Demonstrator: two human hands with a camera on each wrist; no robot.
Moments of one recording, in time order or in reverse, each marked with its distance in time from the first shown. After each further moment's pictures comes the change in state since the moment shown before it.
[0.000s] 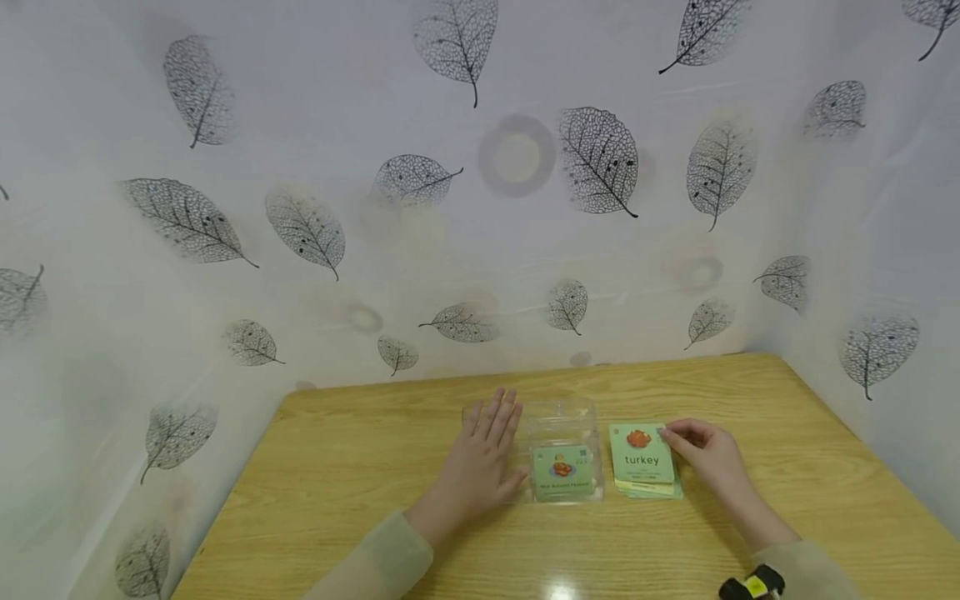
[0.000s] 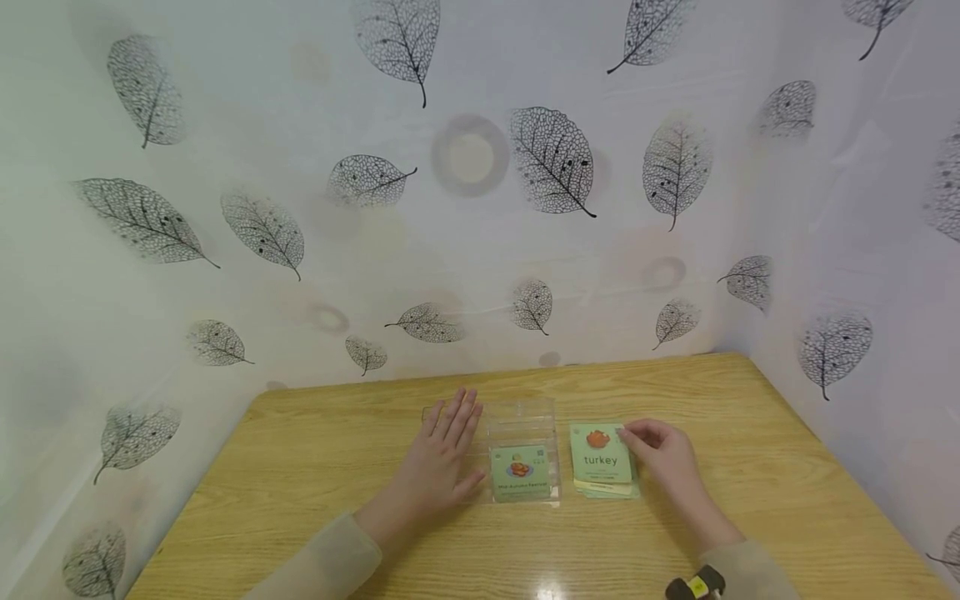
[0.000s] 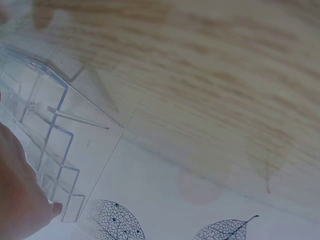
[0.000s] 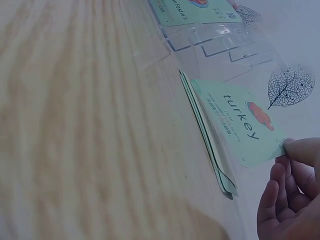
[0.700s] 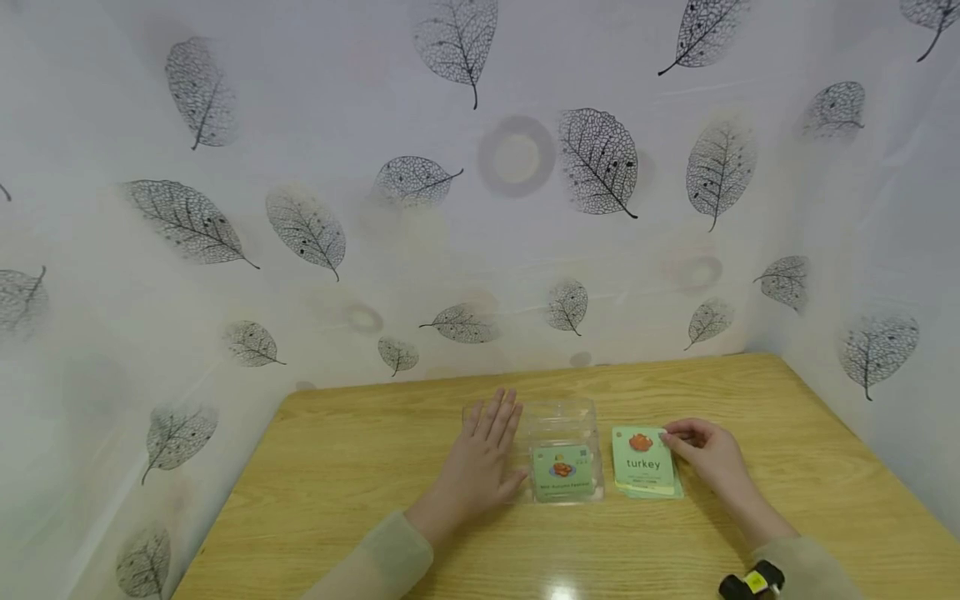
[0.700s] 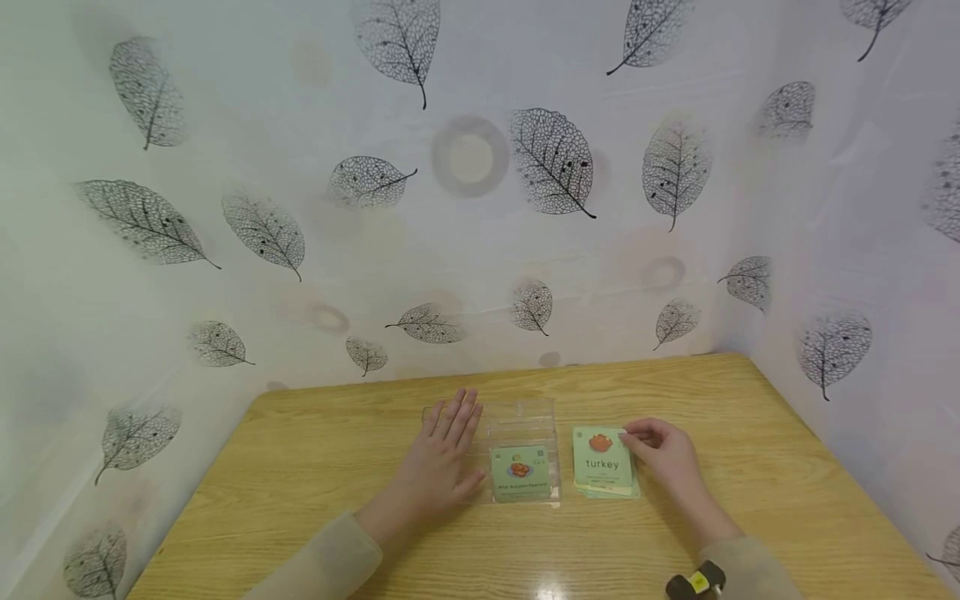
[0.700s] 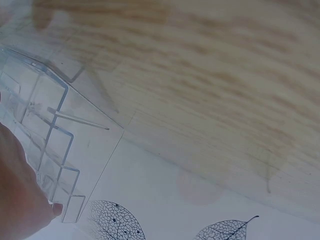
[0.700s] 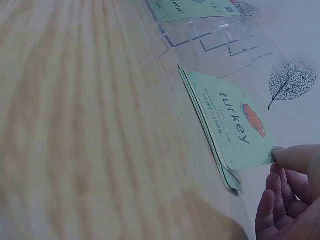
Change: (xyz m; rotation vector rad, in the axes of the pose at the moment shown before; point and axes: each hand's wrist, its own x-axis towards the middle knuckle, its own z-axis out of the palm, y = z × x) left_hand 0.000 0.000 0.001 0.028 0.022 0.003; right_hand 0.005 0.007 0.000 -0.046 0.016 -0.025
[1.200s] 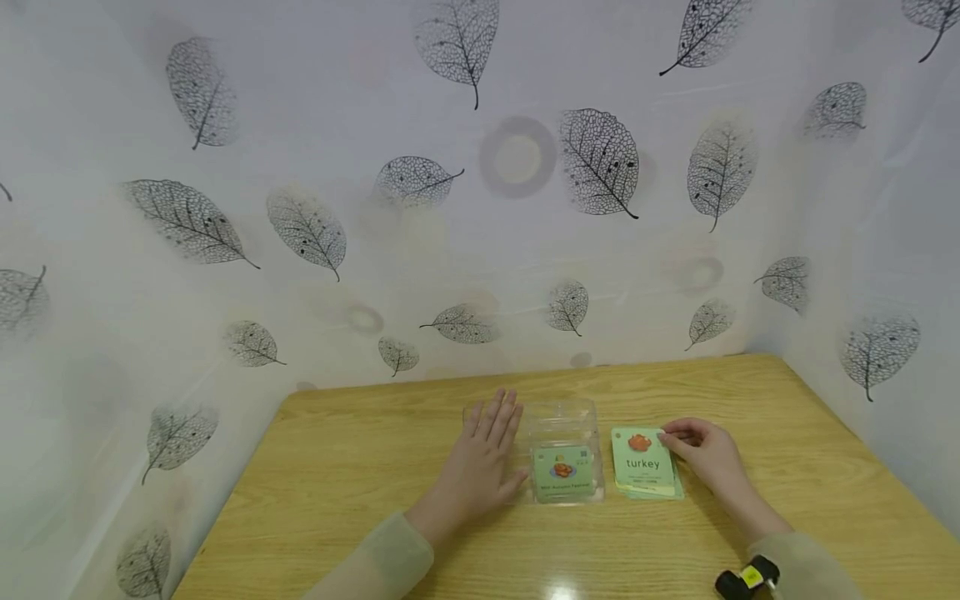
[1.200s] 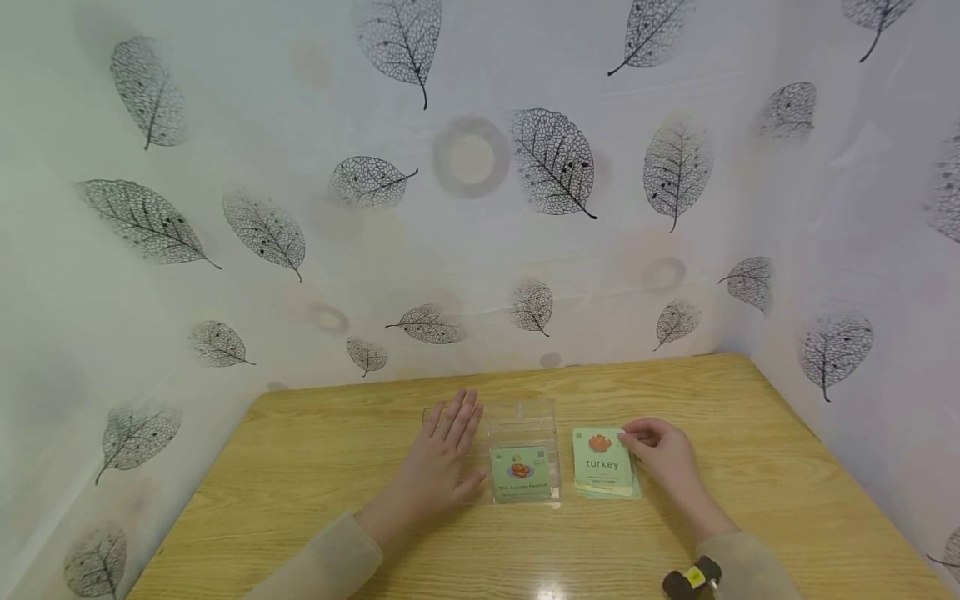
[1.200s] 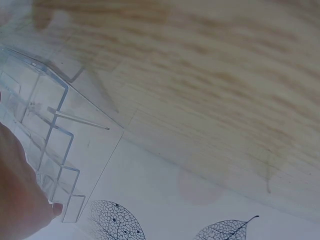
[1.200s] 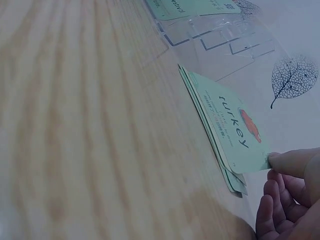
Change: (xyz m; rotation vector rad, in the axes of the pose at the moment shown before) left_hand 0.000 0.000 -0.002 -0.015 -0.012 0.001; right_hand 0.006 0.001 0.003 -0.052 0.007 -0.016
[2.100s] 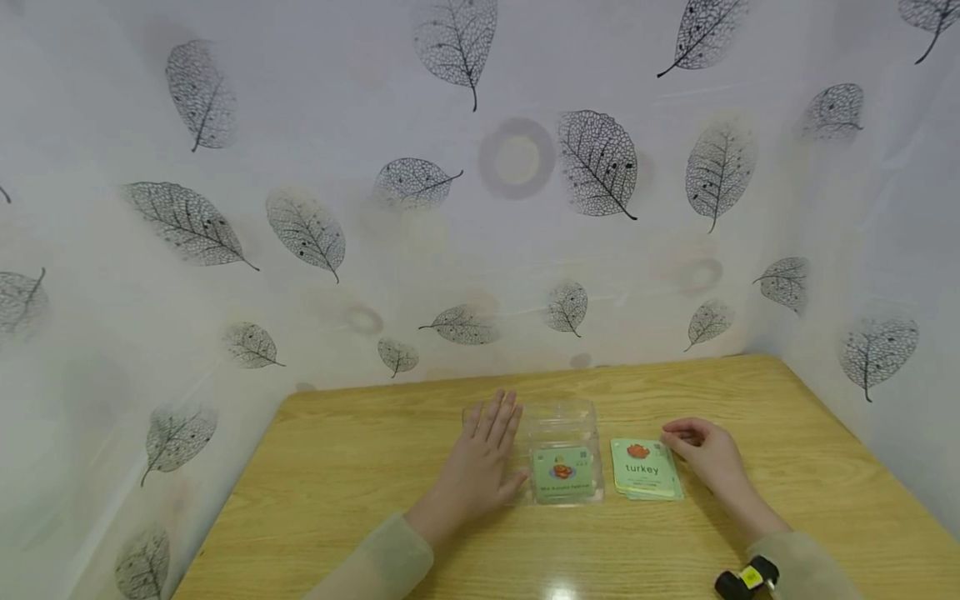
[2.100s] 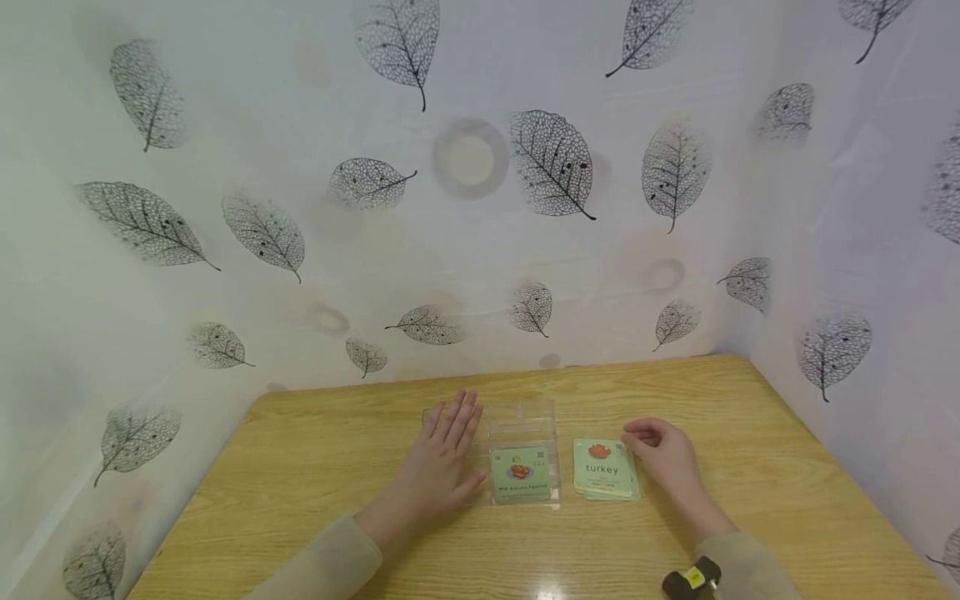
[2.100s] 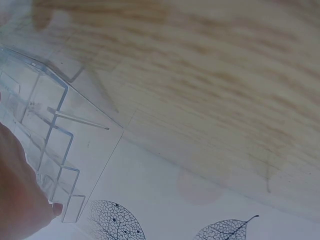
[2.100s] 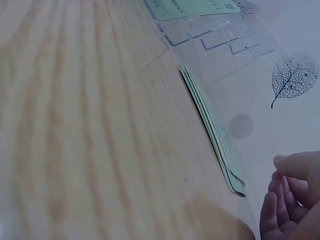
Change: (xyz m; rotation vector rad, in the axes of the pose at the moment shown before) left_hand 0.001 0.000 0.002 -0.011 0.024 -0.002; right_hand 0.000 0.000 -0.001 -0.009 0.008 0.009
